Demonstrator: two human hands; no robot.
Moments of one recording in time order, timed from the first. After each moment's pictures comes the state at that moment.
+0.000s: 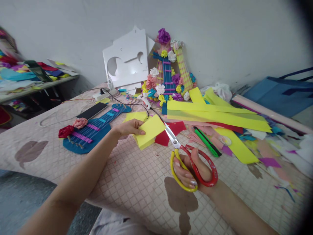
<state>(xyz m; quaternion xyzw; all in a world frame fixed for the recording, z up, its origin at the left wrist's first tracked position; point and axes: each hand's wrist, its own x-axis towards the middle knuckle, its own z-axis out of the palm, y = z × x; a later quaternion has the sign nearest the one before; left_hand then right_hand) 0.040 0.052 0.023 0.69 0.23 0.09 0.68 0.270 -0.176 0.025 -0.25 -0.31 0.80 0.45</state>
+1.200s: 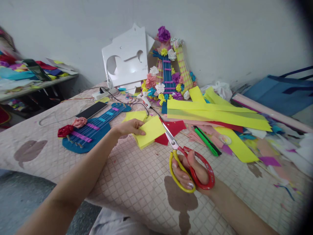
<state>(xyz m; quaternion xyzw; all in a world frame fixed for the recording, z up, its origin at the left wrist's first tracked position) 0.042 0.049 0.025 0.71 0.22 0.07 0.67 0.265 -0.179 0.027 -0.30 -0.33 0.78 0.44</state>
